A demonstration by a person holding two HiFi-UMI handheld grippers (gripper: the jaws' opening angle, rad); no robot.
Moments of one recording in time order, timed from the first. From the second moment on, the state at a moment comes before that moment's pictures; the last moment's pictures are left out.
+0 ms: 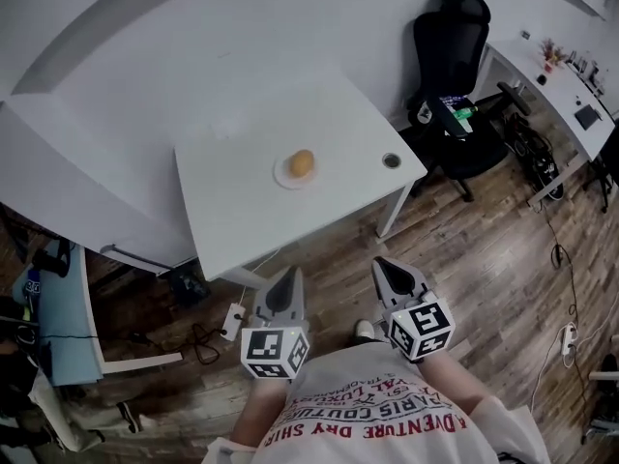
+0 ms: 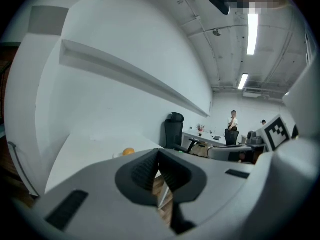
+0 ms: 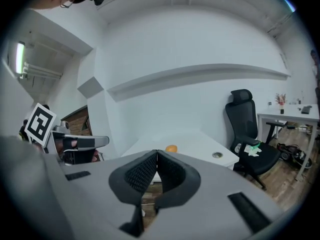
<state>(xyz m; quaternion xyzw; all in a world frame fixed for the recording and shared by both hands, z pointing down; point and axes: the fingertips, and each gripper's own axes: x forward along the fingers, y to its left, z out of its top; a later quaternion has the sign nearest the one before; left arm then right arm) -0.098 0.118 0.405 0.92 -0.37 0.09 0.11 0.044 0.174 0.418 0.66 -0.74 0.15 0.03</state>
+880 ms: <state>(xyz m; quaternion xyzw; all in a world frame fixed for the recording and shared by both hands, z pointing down) 0.012 -0.009 0.422 0.91 -0.38 0.10 0.13 0.147 0.041 0.443 0.64 -0.75 0.17 0.05</state>
